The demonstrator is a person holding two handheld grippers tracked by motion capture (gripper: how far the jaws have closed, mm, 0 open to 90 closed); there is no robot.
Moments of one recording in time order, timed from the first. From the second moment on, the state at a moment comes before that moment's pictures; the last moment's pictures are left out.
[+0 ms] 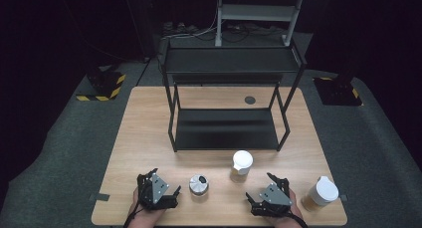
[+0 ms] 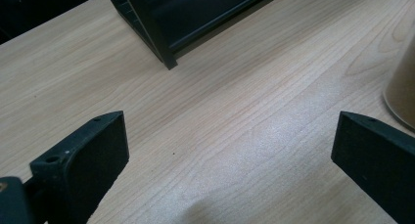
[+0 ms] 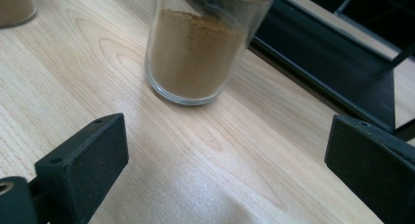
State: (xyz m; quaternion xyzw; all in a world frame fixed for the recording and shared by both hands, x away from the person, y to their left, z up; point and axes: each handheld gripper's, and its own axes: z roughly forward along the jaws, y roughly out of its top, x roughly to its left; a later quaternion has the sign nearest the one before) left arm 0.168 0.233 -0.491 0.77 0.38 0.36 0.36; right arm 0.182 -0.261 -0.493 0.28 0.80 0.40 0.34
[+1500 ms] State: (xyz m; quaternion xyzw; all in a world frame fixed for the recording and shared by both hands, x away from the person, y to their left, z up) left arm 0.153 0.270 -0.472 0.73 0.41 0.34 0.44; right arm 0.188 -0.266 -0.489 0.31 0.80 0.40 0.33
